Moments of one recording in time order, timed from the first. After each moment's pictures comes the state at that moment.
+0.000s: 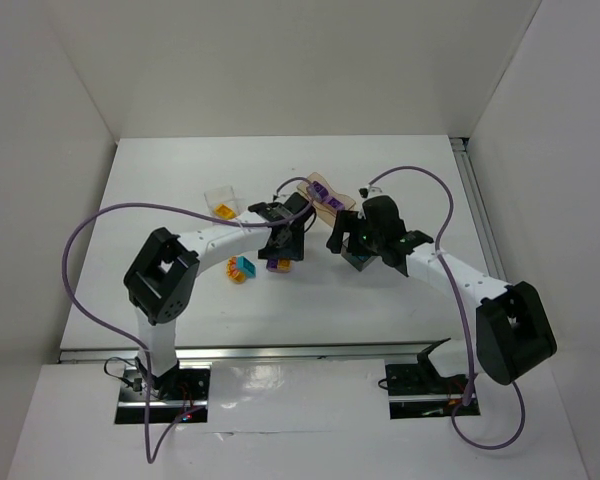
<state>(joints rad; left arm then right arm) -0.73 1.89 1.41 -0.72 -0.27 -0.69 0.46 1.34 0.82 -0.18 -0.06 0.49</state>
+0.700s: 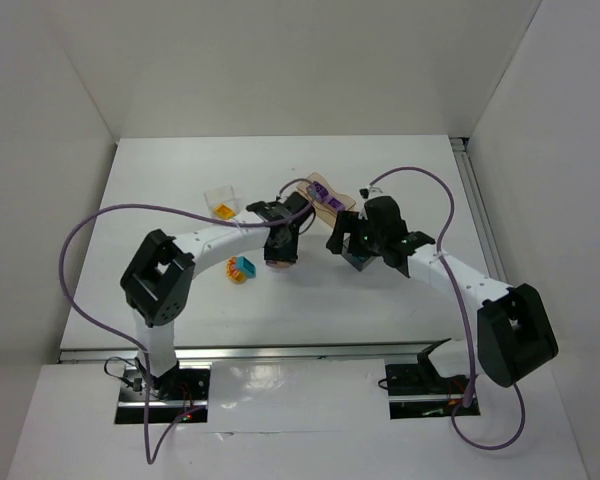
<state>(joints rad) -0.74 1.90 1.43 -0.77 -0.26 -0.64 0.45 1.33 0.81 -0.18 -0.09 0.49</state>
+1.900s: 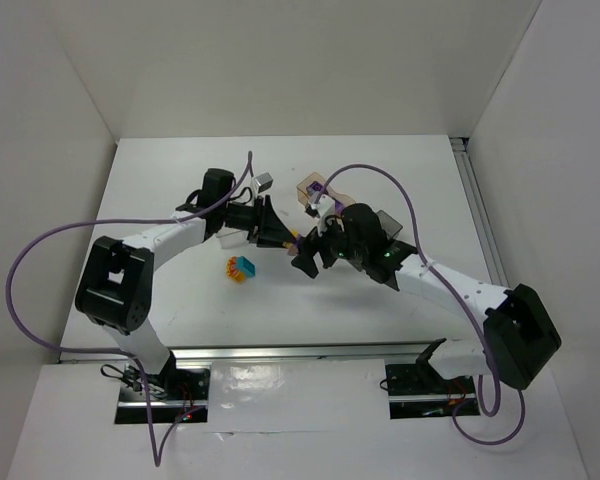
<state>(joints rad) -0.31 1.68 1.08 -0.06 1.19 -0.79 0.68 1.29 0.80 0.03 -0.32 0.01</state>
